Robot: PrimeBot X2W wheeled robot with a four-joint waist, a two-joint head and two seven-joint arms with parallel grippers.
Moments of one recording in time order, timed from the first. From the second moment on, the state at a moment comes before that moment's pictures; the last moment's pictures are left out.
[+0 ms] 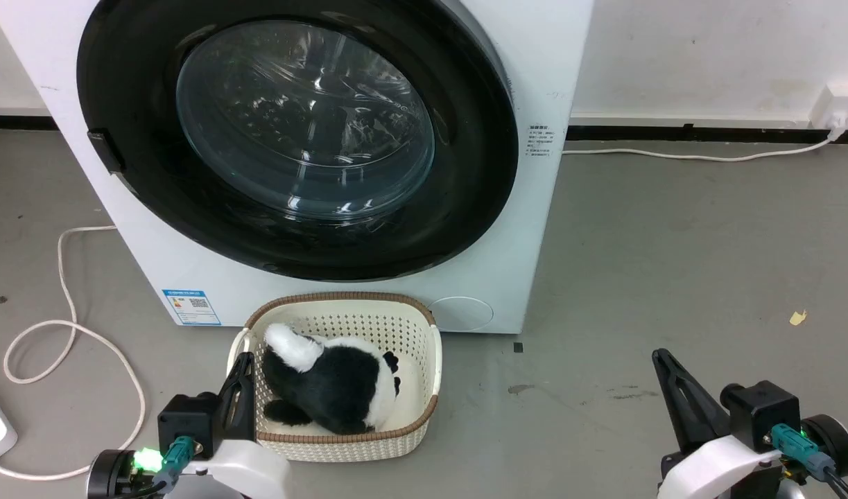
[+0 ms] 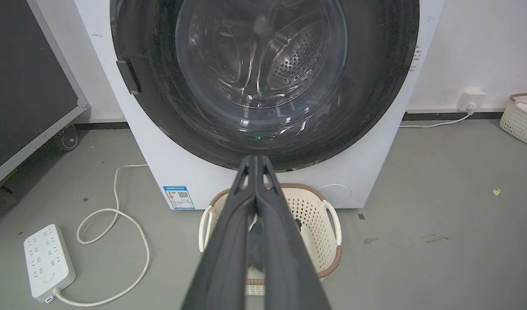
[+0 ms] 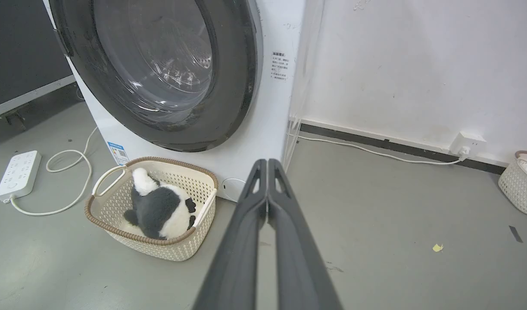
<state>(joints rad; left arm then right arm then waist) 0.02 0.05 0.00 0.00 -0.01 0.00 0.00 0.01 -0.06 0.00 0.00 0.00 0.13 0.00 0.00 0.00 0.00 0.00</state>
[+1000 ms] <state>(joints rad) 0.02 0.05 0.00 0.00 -0.01 0.00 0.00 0.01 -0.06 0.00 0.00 0.00 0.13 0.00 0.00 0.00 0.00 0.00</state>
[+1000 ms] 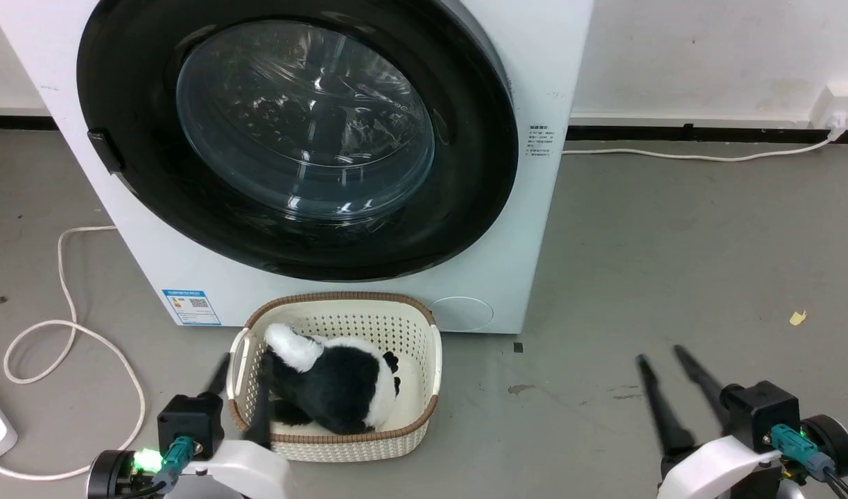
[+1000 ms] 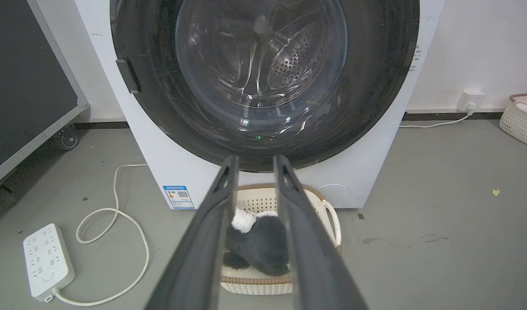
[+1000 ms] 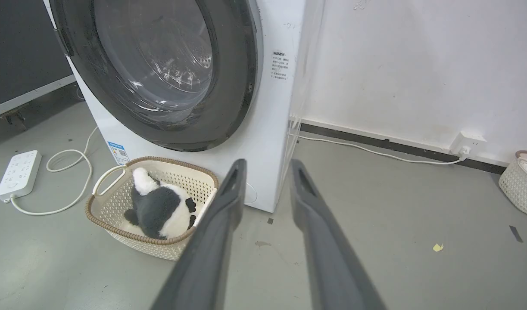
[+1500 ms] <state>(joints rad) 0.02 0.05 -0.01 0.01 -0.02 0.00 -0.03 0.01 -0.06 -0.01 0.00 0.01 0.13 -0.02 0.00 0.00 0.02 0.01</state>
